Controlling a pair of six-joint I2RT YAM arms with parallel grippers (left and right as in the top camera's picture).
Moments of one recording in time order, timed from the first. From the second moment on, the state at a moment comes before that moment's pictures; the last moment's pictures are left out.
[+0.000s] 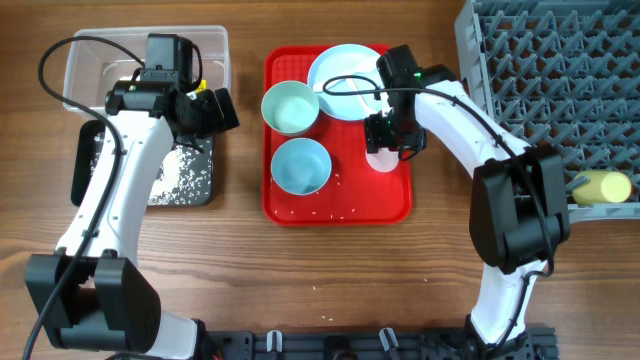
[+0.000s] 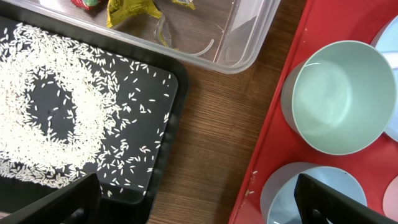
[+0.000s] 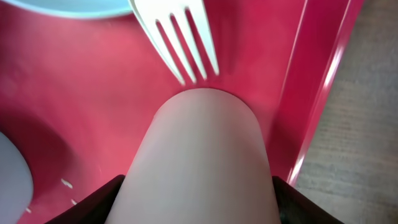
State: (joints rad) left arm -0.07 1.66 1.41 -0.95 -0.03 -0.41; right arm 0.32 2.07 1.54 -0.97 -0.09 0.21
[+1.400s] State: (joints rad) left arm -0.07 1.66 1.41 -0.95 -0.03 -0.41; right arm -0.84 1.77 1.70 -1.16 -0.05 0.17
